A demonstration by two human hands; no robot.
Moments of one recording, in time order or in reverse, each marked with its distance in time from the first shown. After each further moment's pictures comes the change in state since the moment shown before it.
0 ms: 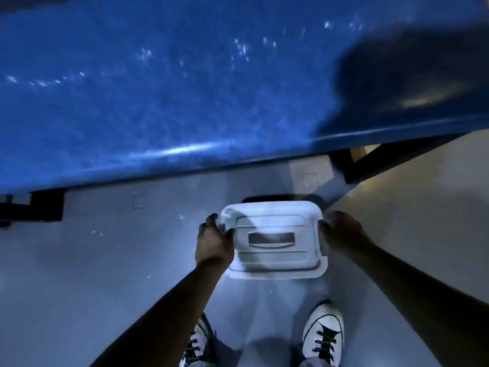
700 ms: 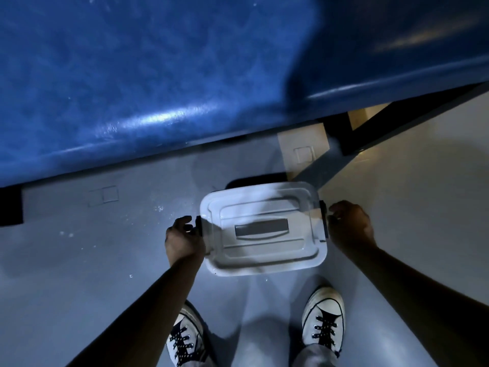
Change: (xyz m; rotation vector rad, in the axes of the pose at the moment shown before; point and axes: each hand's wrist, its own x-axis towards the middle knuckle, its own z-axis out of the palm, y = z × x) left_hand 0.045 -0.050 0.035 -0.105 0.199 -0.248; right_hand 0.029 0.055 0.045 0.174 0.178 0.179
